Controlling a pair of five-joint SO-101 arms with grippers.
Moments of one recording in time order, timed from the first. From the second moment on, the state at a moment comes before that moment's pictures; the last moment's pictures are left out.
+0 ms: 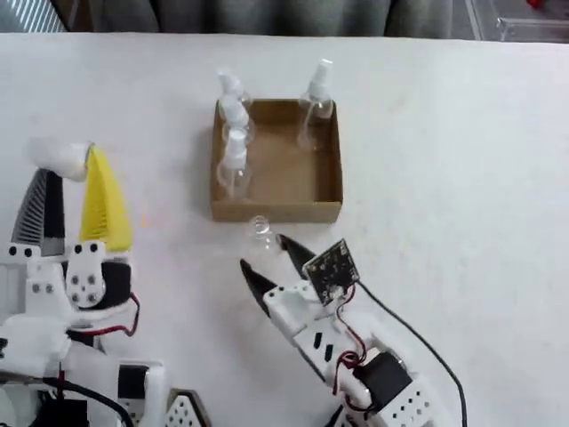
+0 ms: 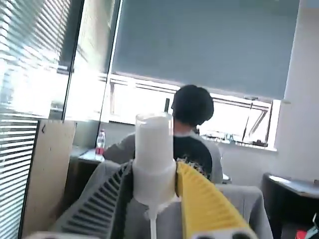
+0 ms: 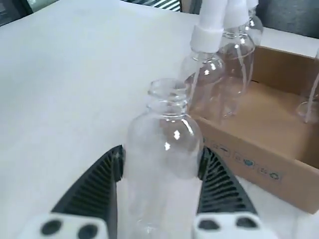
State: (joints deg) left arm -4.6 -100.4 58.9 27.7 10.8; right arm -41.9 -102.4 96.4 34.4 -3.7
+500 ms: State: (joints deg) left arm -0.4 -100.5 62.7 25.7 30.0; right arm -47.0 -102.4 96.4 34.4 -3.7
